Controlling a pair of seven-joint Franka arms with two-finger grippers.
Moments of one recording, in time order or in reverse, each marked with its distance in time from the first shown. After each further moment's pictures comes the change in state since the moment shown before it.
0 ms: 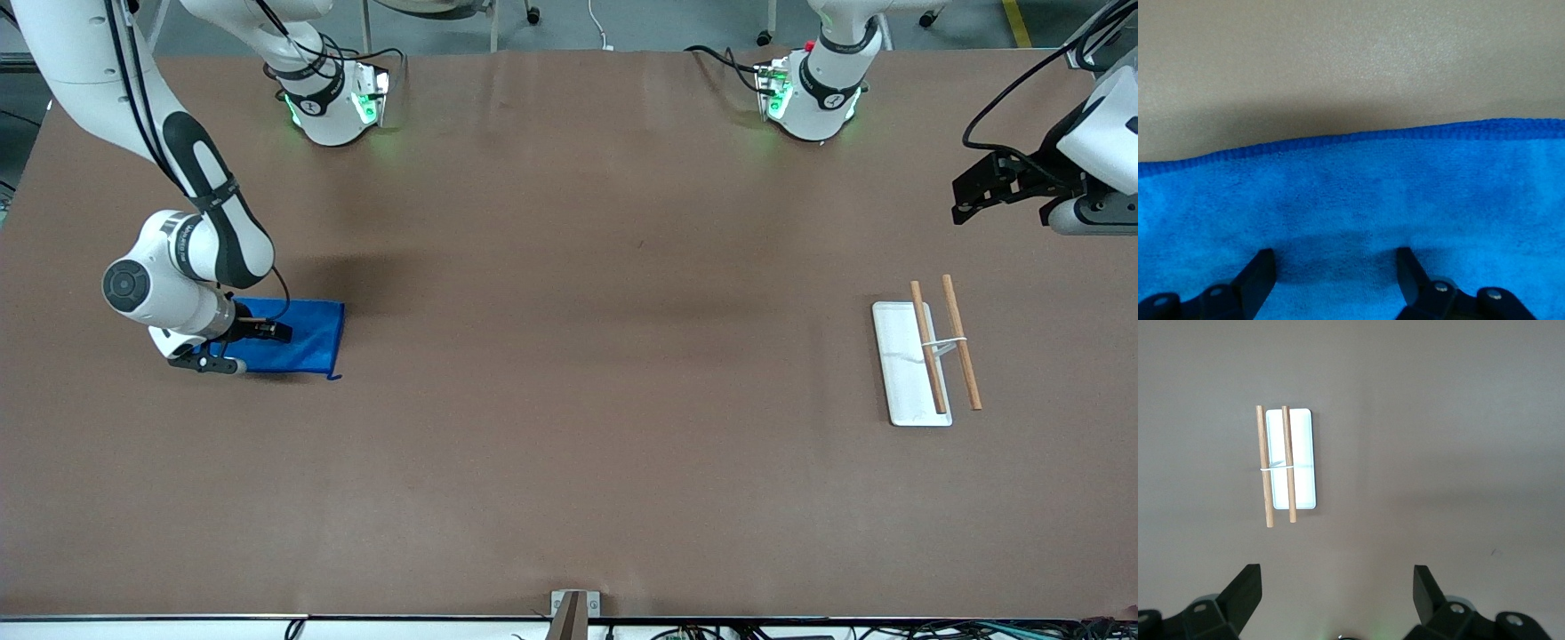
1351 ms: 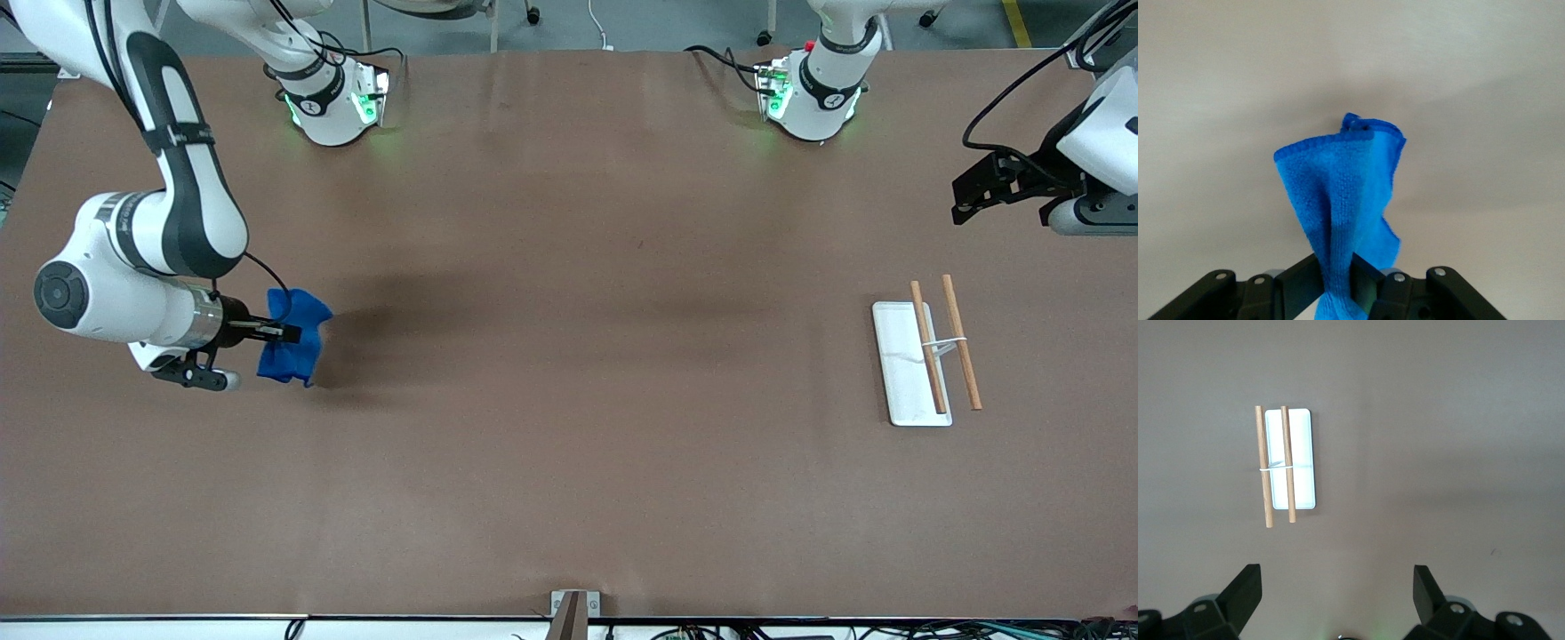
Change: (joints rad) left arm -0.007 0.000 -0.002 0.000 0.000 0.000 -0.003; right arm 0.190 -0.152 0.023 0.421 0.168 -0.606 0.279
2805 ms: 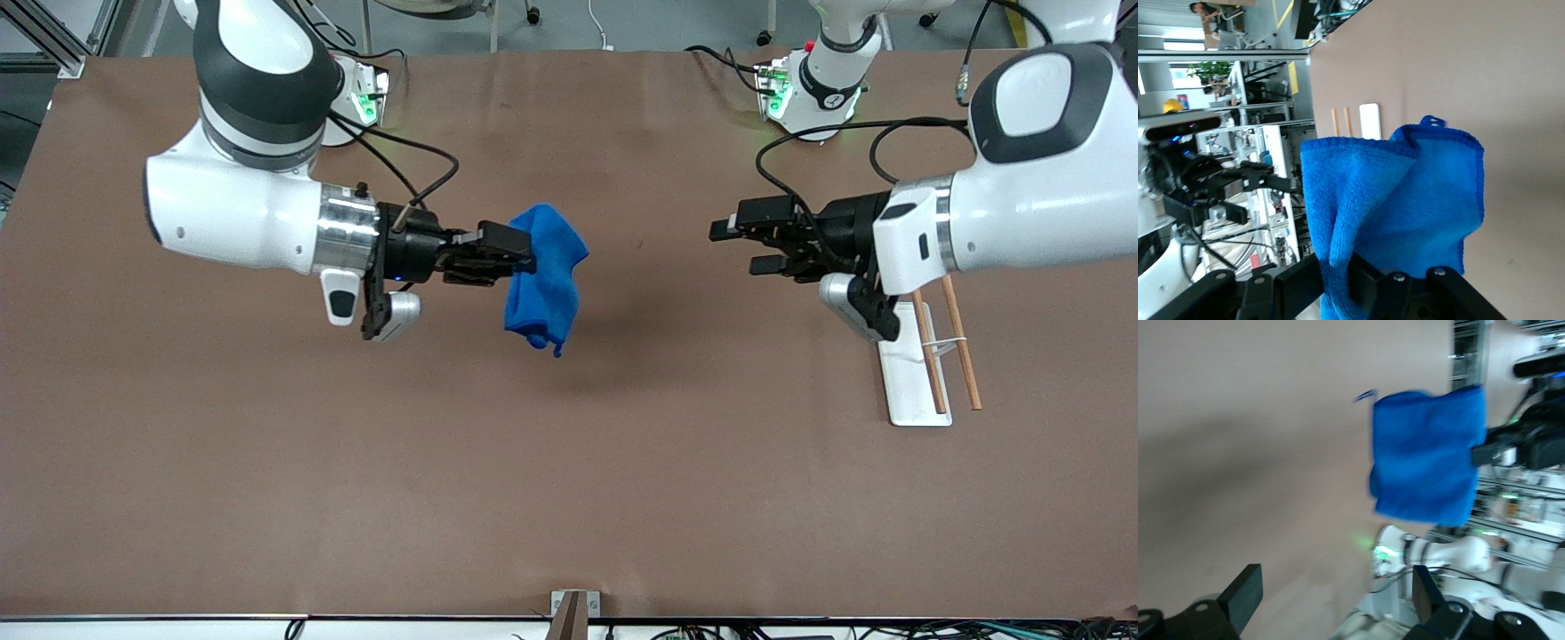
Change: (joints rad) left arm -0.088 0.266 -0.044 -0.010 -0.932 0.191 0.151; right arm 0.359 0.026 0.004 0.305 0.931 0.086 -0.142
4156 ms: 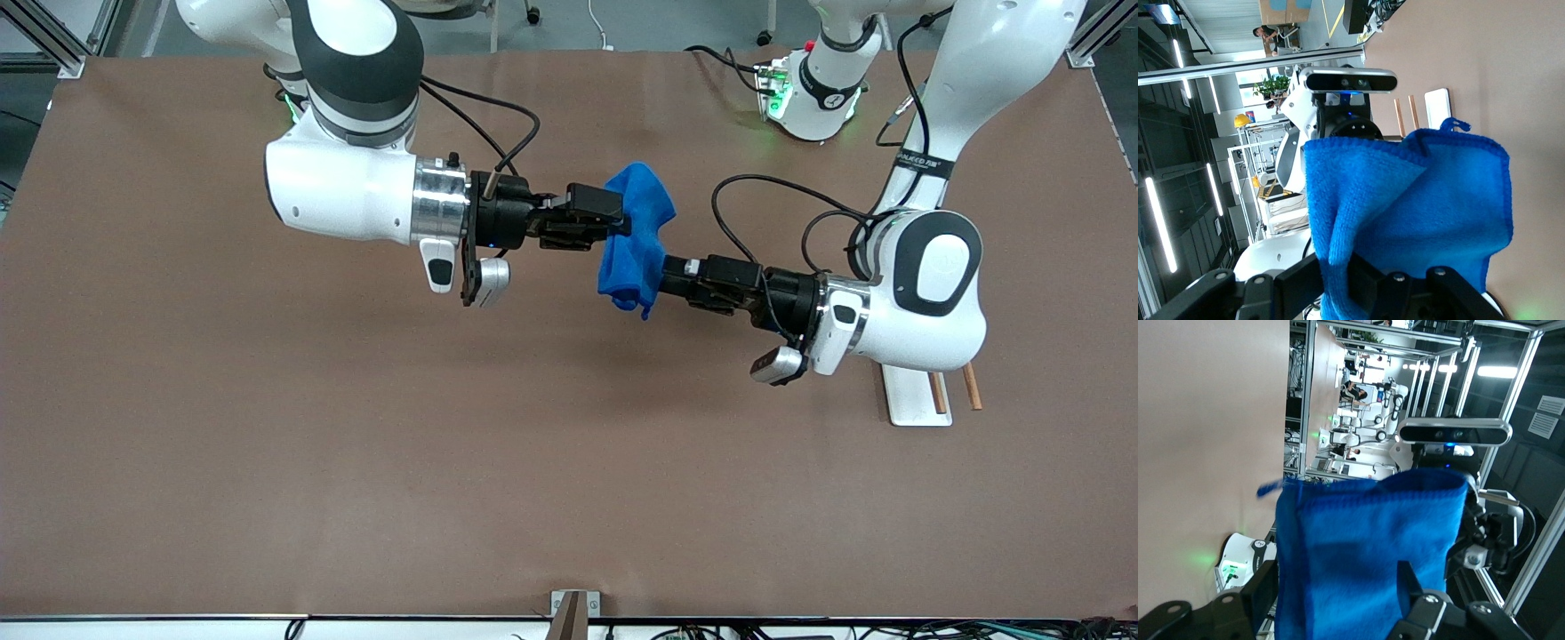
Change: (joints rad) left arm 0.003 0.163 -0.001 -0.204 -0.579 -0.056 0.323; right arm 0.147 0.024 -0.002 0.003 0.226 0.176 -0.015
